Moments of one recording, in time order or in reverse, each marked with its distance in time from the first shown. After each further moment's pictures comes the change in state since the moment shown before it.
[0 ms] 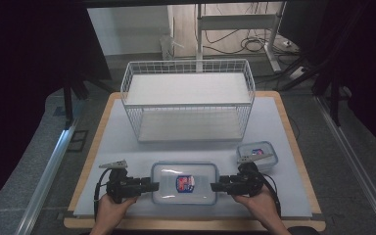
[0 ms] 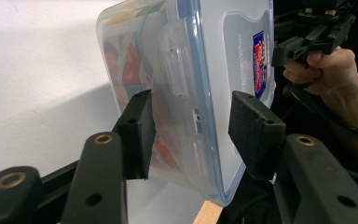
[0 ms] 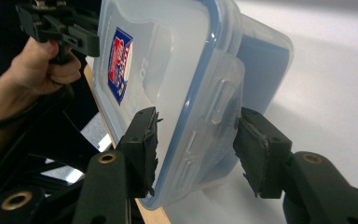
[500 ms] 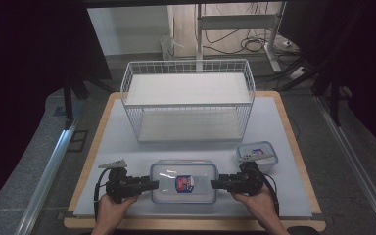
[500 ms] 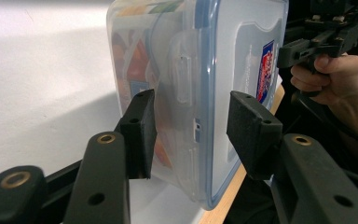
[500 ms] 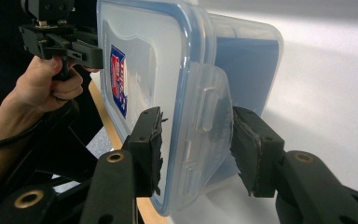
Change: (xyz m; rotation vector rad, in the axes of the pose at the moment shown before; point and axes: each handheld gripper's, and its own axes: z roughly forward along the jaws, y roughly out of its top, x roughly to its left) left arm -0.006 0.002 -0.001 -0.025 0.052 0.003; right arm -0.001 0.000 -0.001 -0.049 0.009 0.044
